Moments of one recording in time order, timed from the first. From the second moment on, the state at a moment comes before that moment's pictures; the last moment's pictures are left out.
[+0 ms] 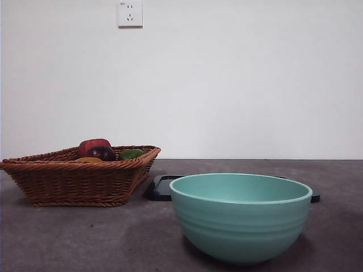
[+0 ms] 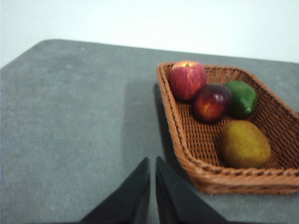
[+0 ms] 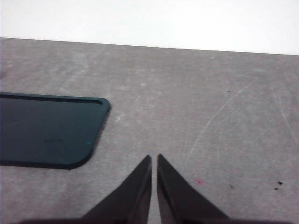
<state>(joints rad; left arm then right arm) -0.04 0.02 0.03 -0.16 0.04 -0.10 0.03 0.01 0.02 -0.16 -0.01 0.02</state>
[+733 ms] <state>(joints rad) -0.10 0.03 0.16 -0.07 0.08 -0.24 0.06 0.01 0.19 -0.17 -0.04 0.32</state>
